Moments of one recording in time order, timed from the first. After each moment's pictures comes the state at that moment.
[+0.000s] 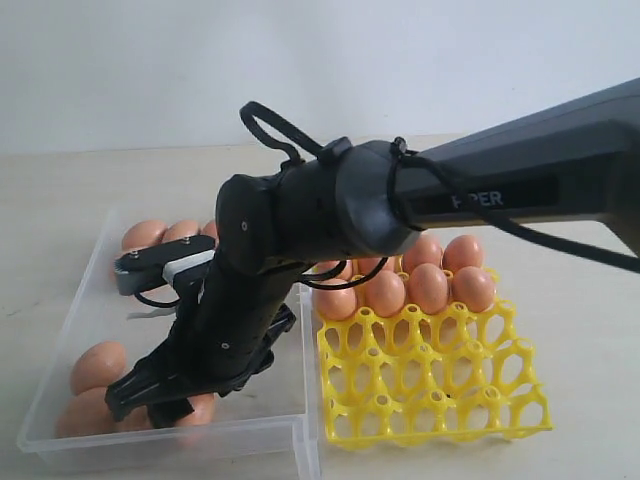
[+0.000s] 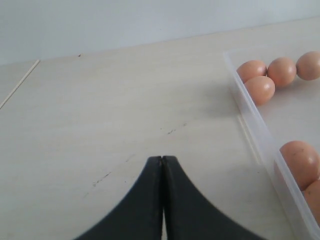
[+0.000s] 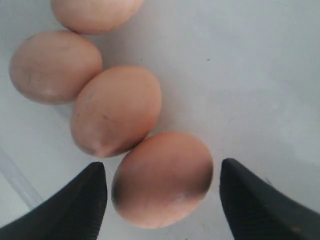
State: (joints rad) left arm 0.04 0.01 0.00 0.10 0.39 0.03; right arm 0.91 2.10 -1.41 0.42 0.68 -0.10
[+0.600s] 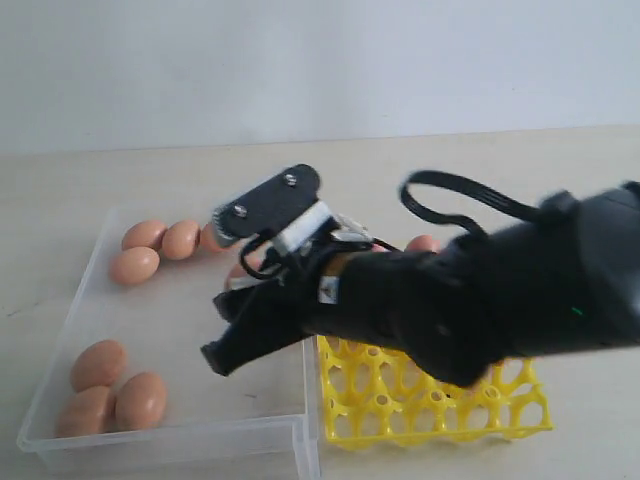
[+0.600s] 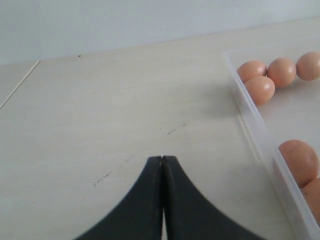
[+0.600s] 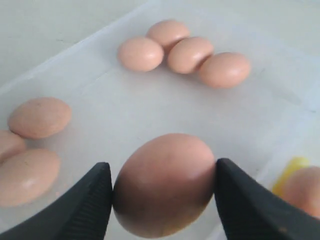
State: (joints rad) left arm 0.04 0.01 0.00 0.10 0.39 0.03; right arm 0.89 1.75 -0.81 0.26 -0.27 -0.20
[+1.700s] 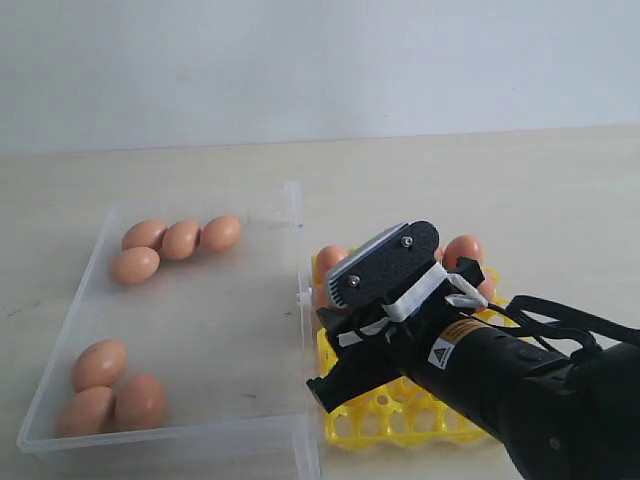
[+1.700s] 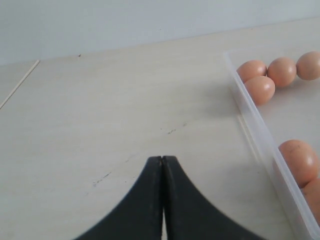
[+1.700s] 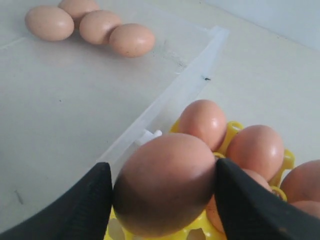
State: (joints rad) left arm 0.04 0.01 0.00 0.10 0.39 0.03; right arm 0.89 1.71 -0.49 0.50 -0.67 -0.43
